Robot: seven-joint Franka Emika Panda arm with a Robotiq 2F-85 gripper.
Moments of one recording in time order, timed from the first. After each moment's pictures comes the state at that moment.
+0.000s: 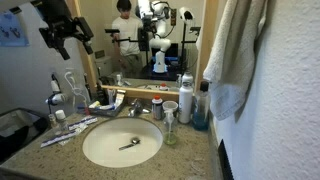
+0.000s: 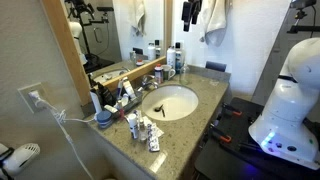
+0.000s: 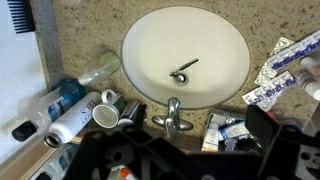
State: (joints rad) arm 0.01 -0.61 0.13 -2.35 -0.14 1.89 -0.01
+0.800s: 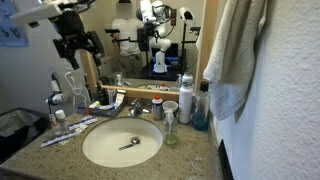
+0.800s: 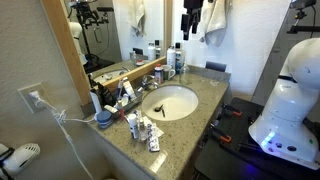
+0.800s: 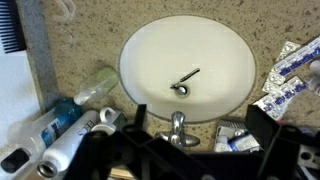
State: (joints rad) arm 0.00 -0.53 0.07 -2.38 -0.14 1.93 0.01
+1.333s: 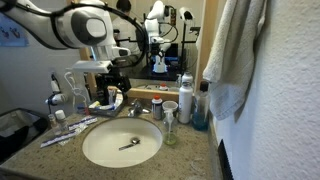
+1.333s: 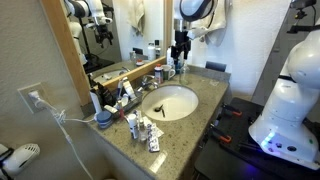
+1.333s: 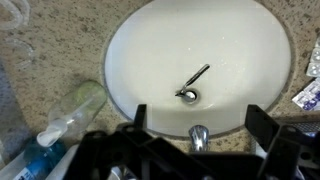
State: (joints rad) arm -0.04 -0.17 -0.03 -2.41 -0.10 2.29 0.05
